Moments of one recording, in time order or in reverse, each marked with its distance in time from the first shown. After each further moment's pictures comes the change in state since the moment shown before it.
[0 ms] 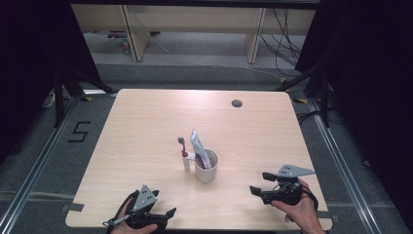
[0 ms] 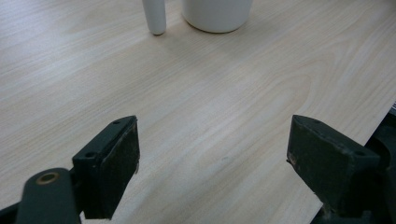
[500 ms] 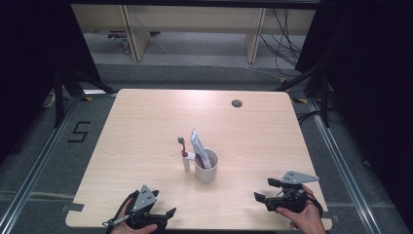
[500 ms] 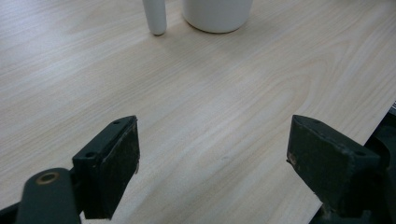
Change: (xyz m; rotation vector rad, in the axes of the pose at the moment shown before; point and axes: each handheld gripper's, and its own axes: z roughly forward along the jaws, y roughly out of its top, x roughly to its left) left arm -0.001 0.000 -0.002 -0.003 0.002 -0.002; right arm 0.004 -0.018 -0.009 0.039 -0.029 0.043
